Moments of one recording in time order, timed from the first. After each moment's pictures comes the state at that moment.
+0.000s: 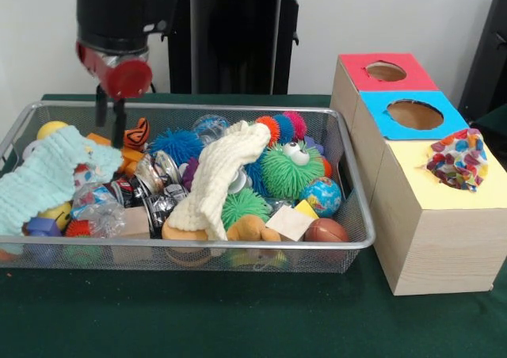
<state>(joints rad) -0.44 -0.62 -0.09 1.57 -0.16 0.49 2.37</state>
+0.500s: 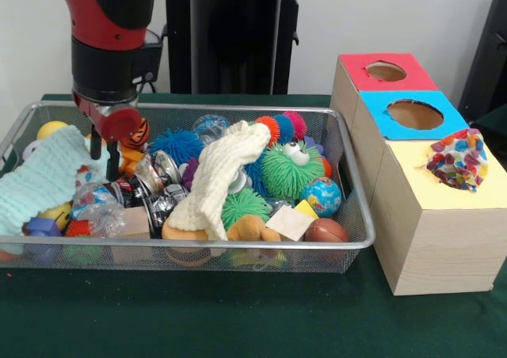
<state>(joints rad) -0.48 -0.49 -0.09 1.56 -0.20 0.41 2.37</state>
